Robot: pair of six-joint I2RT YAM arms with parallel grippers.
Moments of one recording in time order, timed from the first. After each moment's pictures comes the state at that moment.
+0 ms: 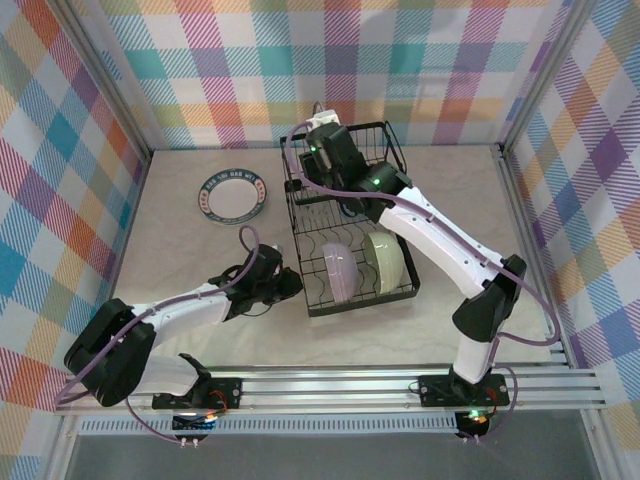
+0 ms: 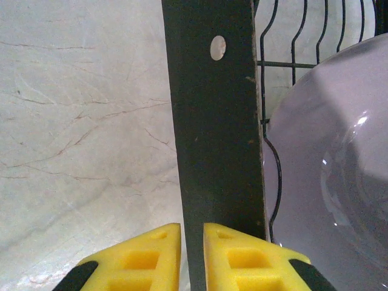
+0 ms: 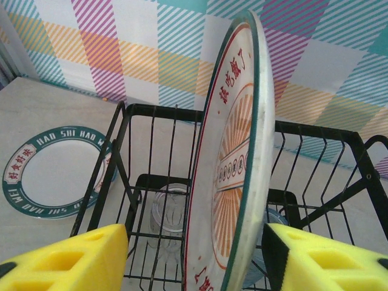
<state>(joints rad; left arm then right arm) -0.66 1.32 0.57 -0.07 0.12 -0.93 0.84 1.80 1.99 -0.72 0.53 0.16</state>
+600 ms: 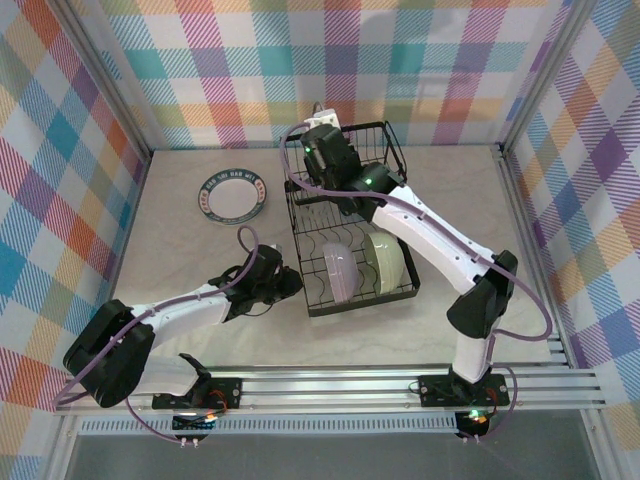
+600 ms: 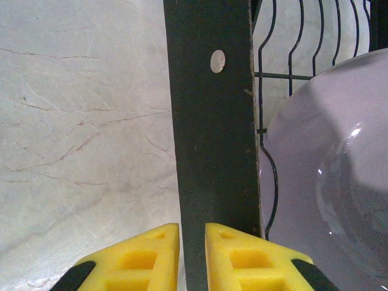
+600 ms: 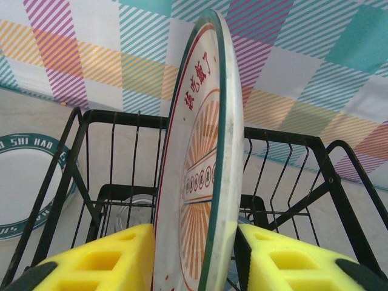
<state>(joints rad) -0.67 1.32 0.57 -0.05 0.09 -0.95 0.84 1.84 1.99 -0.68 0.66 0.12</state>
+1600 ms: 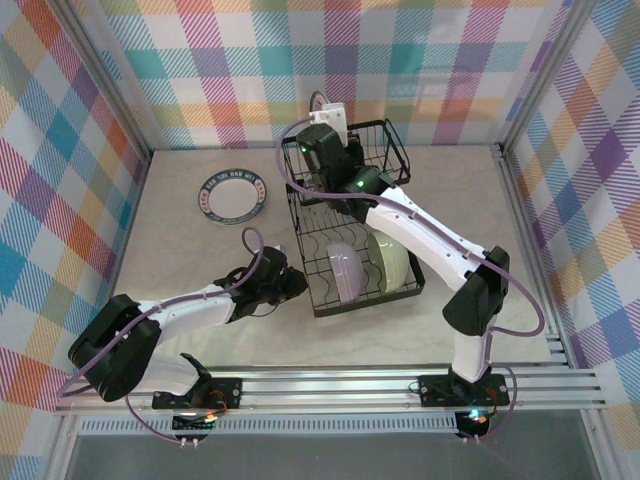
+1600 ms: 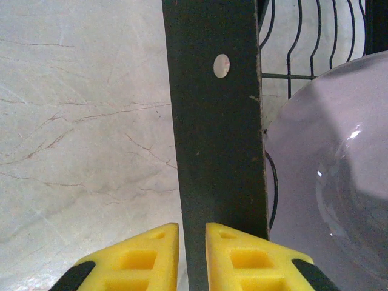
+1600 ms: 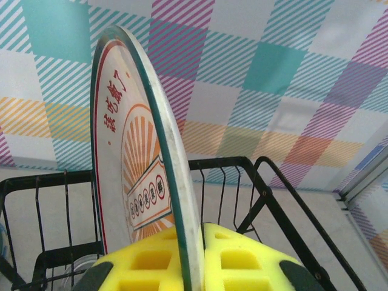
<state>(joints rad) -0.70 1.35 0.57 0.00 0.08 -1.00 0.85 1.86 1.95 -0.49 0.93 0.09</state>
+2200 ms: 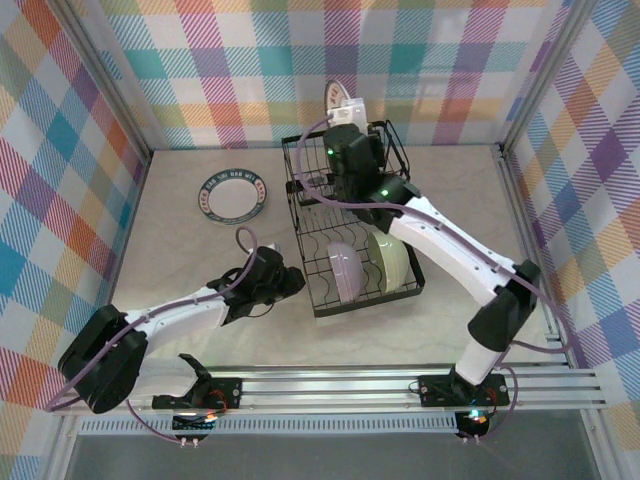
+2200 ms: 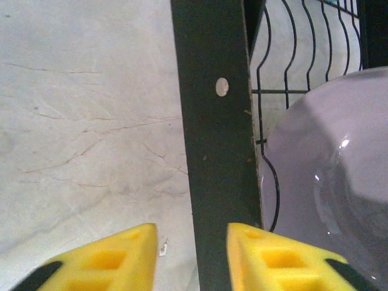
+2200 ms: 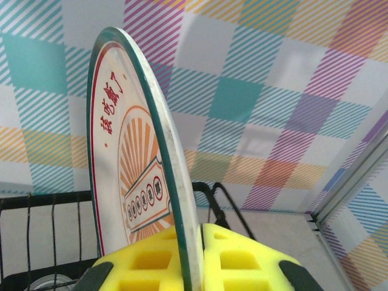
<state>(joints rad) -0.70 1.26 0.57 -0.08 0.01 -0.96 0.82 1.66 1.77 -0.33 0.95 -0.04</state>
